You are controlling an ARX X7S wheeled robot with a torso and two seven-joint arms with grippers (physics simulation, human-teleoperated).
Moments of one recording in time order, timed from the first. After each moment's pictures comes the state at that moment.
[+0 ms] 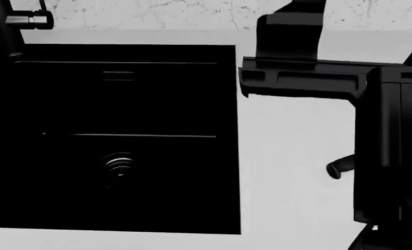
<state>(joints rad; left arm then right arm) -0.75 -0.01 0.11 1.03 0.46 -0.94 0.30 1.15 0.63 -0.09 -0.91 1.40 1.10 1.21</state>
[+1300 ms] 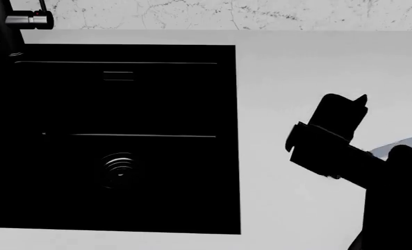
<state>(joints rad) -0.67 -0.09 0.03 0.94 0.23 -0.82 0.16 2.31 0.98 -2.50 -0.88 1.73 -0.72 1.57</state>
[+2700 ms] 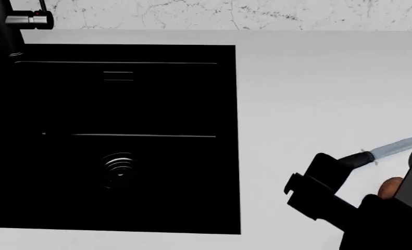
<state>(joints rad) -0.61 -0.14 0.00 0.87 0.13 -0.72 0.09 2.05 0.82 -2.66 -0.76 1.78 -1.02 1.56</state>
